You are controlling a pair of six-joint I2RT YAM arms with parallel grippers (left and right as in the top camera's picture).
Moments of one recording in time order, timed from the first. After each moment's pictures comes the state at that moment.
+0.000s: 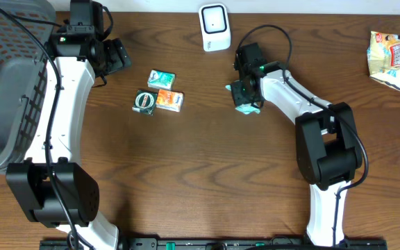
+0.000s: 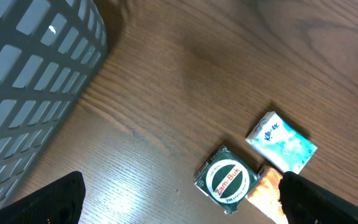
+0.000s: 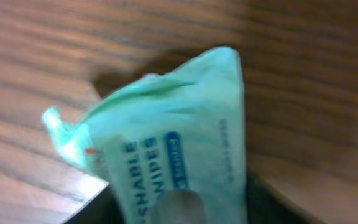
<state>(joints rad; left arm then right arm) 0.00 1.81 1.72 -1.02 -0.17 -0.43 0.35 2.18 1.56 -0.65 0.01 0.15</state>
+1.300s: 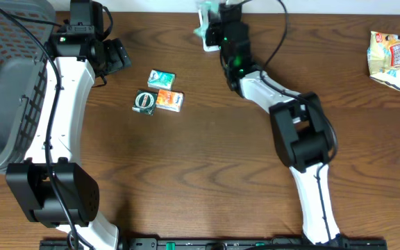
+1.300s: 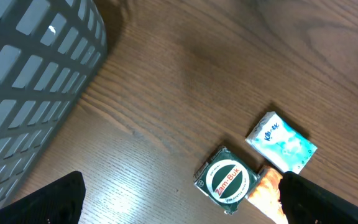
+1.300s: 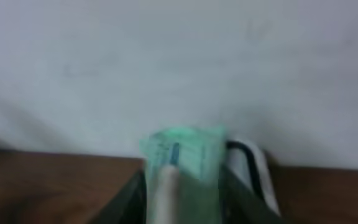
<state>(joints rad) 0.00 1.81 1.72 -1.02 -0.17 -0.43 0.41 2.45 1.79 0.49 0.11 0.25</state>
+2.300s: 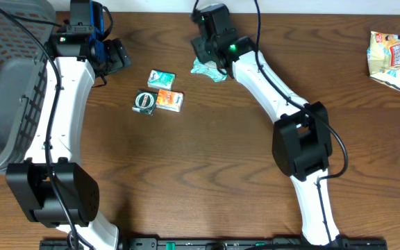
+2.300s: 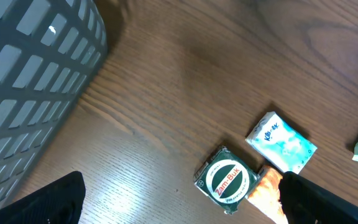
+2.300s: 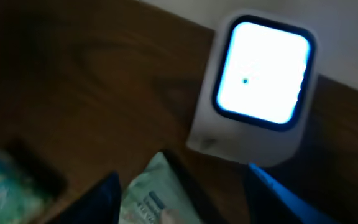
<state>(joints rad) 0.00 1.81 1.72 -1.02 -0.17 -0.43 0.47 2.35 2.07 -0.50 0.05 -0.06</state>
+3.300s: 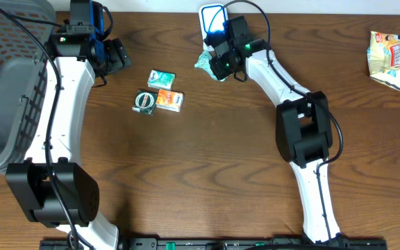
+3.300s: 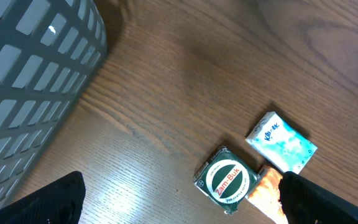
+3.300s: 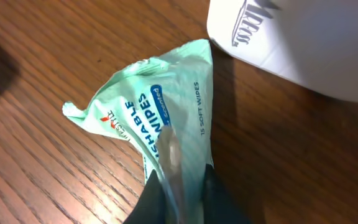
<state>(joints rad) 0.00 1.81 1.72 -1.02 -0.17 -0.43 0.37 2.48 2.07 -0.63 -0.24 -0.18</state>
